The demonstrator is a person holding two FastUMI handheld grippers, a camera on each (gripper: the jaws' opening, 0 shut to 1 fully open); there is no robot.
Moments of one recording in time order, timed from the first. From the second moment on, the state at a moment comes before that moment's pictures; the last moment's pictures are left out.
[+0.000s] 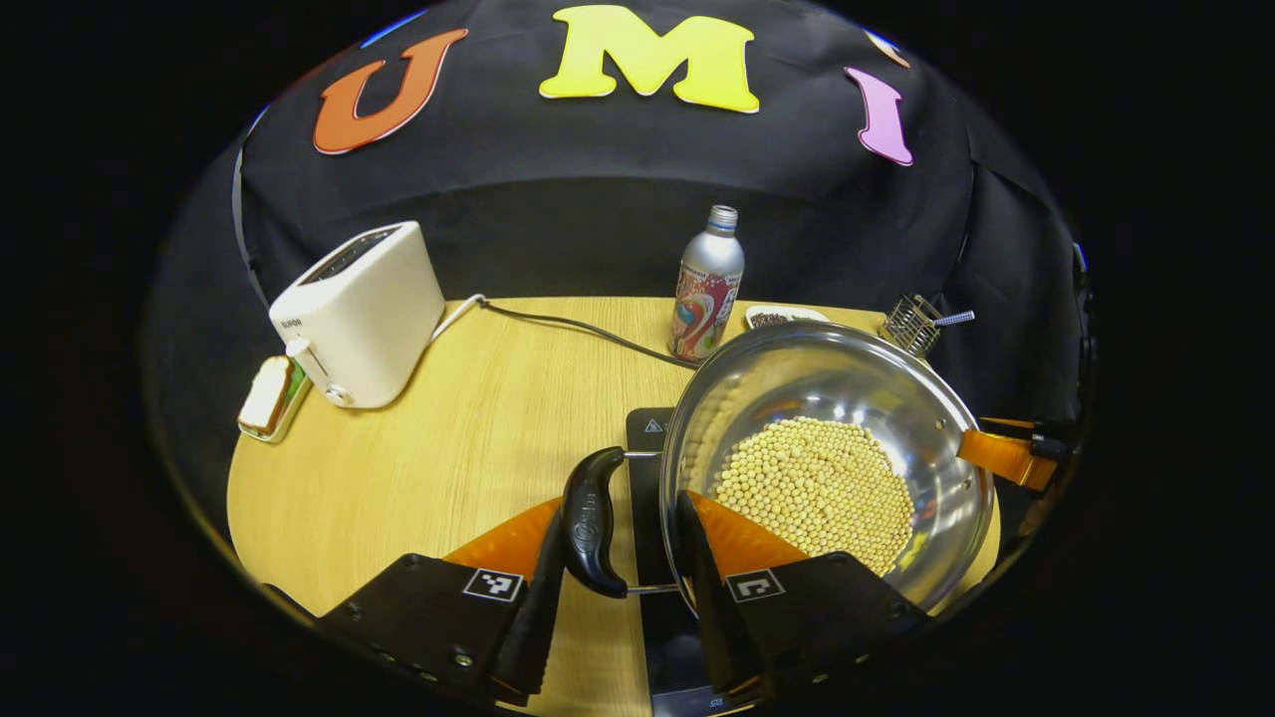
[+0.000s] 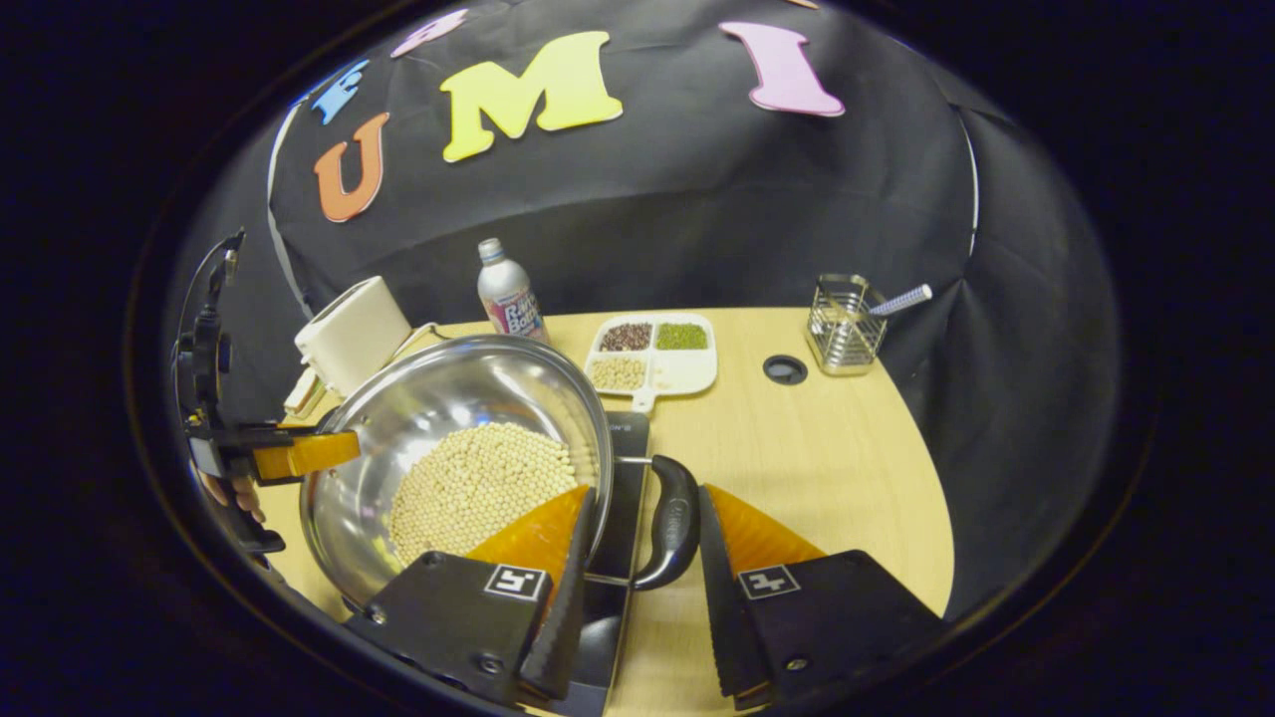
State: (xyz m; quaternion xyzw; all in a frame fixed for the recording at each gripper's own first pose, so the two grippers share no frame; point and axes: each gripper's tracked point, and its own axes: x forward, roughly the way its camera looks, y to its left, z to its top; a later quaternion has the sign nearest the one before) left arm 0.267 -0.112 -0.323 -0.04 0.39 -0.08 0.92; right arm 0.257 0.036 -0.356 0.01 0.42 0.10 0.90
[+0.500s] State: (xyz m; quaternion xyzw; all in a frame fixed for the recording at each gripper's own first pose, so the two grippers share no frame) left arm 0.270 -0.115 -0.327 -0.07 0.38 -0.09 0.92; right arm 0.256 0.035 -0.358 0.03 0.39 0.11 0.91
